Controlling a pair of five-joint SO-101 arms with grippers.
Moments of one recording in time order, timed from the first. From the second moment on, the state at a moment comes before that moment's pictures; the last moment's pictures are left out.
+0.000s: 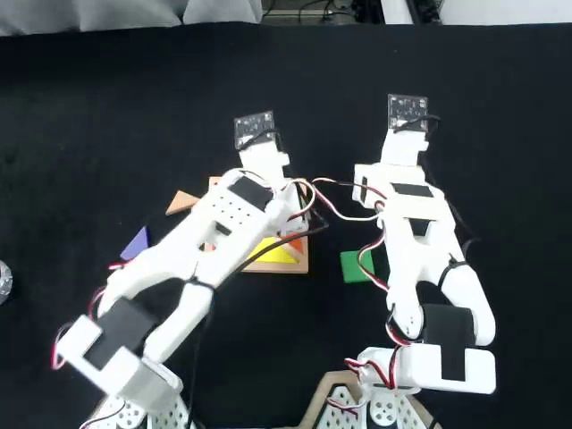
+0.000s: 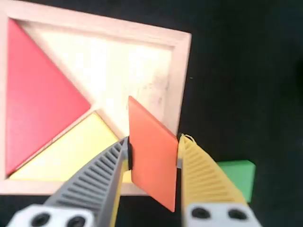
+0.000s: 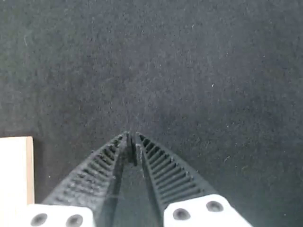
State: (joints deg) left arm 29.4 3.9 20.7 51.0 41.5; right arm 5.6 -3.4 41.8 24.7 0.5
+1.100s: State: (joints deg) left arm 21.4 9.2 18.0 45.2 35.3; right arm 5.6 -3.4 41.8 24.6 0.5
